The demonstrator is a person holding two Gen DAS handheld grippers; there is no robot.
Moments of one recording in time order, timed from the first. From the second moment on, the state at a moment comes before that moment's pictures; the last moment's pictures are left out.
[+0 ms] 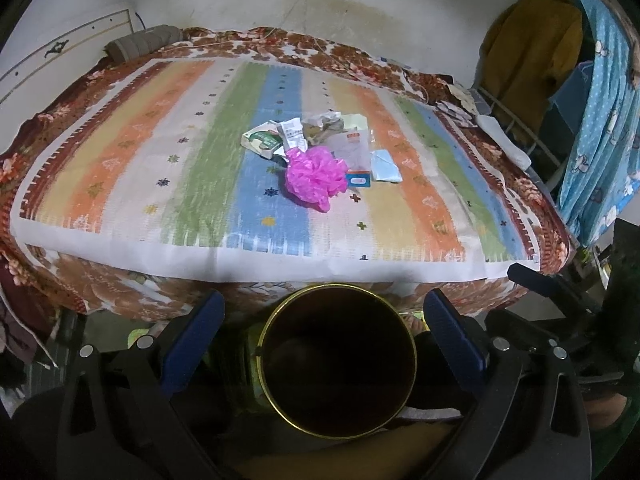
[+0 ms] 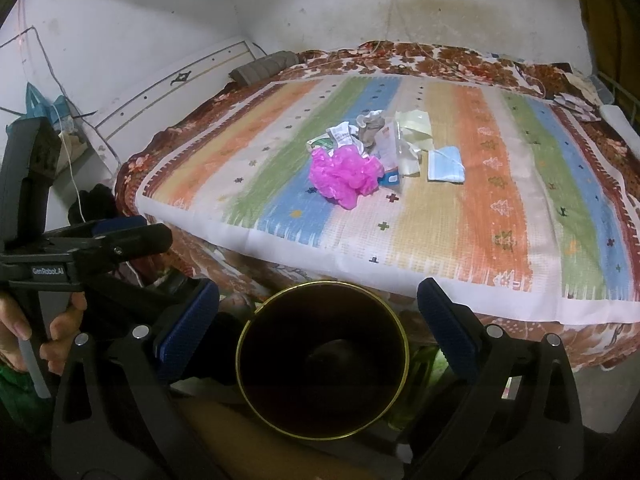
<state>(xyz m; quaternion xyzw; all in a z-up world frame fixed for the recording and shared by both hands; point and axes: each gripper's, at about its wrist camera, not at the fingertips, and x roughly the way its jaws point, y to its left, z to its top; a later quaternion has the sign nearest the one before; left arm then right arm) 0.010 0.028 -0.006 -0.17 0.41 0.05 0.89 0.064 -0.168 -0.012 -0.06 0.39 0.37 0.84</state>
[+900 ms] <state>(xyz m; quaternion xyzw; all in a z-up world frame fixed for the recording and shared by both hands) 0.083 0.055 0.004 -0.15 0.44 0.05 0.88 0.129 -0.152 0.014 -0.05 0.41 0.36 0.84</state>
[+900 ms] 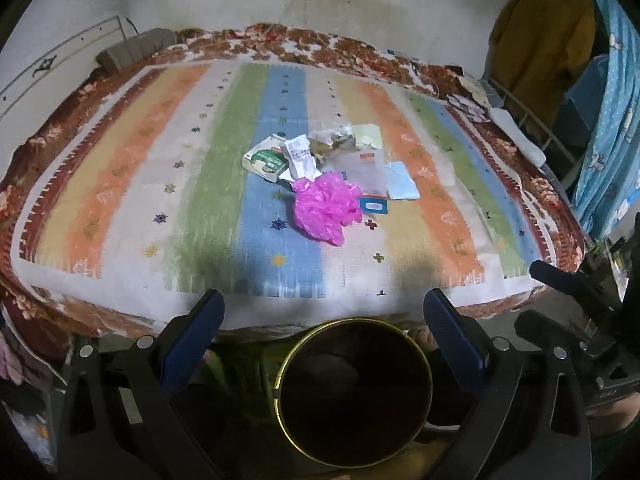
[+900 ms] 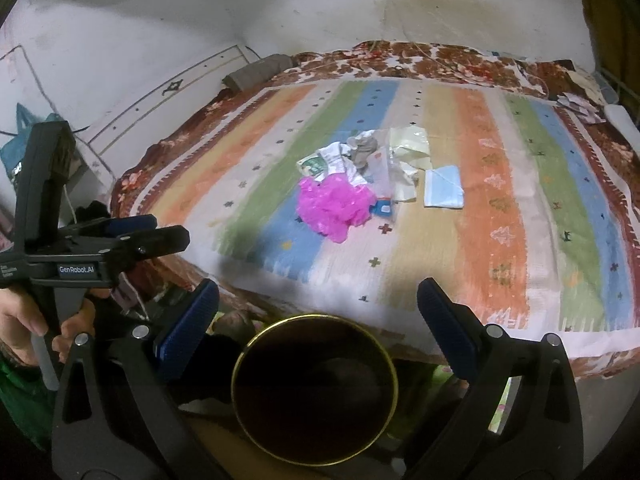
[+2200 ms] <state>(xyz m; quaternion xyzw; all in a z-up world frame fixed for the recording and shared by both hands) 0.240 0.146 -0.075 -0.24 0.52 0.03 0.82 0.284 -0.089 -0.032 -0.04 0.47 0.36 0.81</state>
